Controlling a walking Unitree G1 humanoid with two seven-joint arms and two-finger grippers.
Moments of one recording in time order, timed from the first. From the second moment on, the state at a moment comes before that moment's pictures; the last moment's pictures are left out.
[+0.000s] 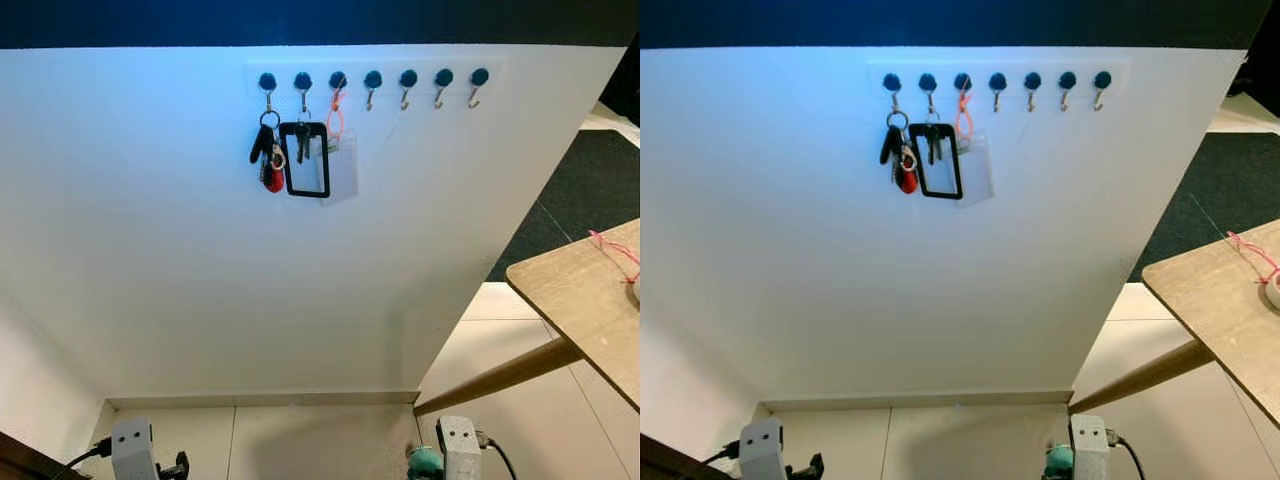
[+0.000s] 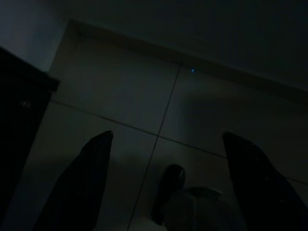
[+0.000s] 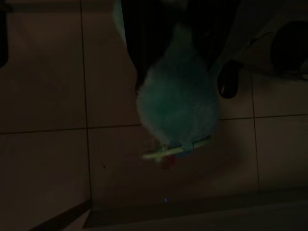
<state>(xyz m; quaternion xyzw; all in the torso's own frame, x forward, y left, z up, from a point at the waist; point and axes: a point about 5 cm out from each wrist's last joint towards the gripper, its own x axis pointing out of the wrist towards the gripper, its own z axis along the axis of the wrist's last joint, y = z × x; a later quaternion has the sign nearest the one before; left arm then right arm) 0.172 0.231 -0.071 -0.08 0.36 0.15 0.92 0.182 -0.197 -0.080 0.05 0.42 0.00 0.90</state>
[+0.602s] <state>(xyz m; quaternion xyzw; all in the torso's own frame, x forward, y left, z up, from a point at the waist) 0.187 0.221 -0.068 -0.05 0.34 0.10 0.93 0.182 -0.197 -0.080 0.05 0.42 0.00 0.91</state>
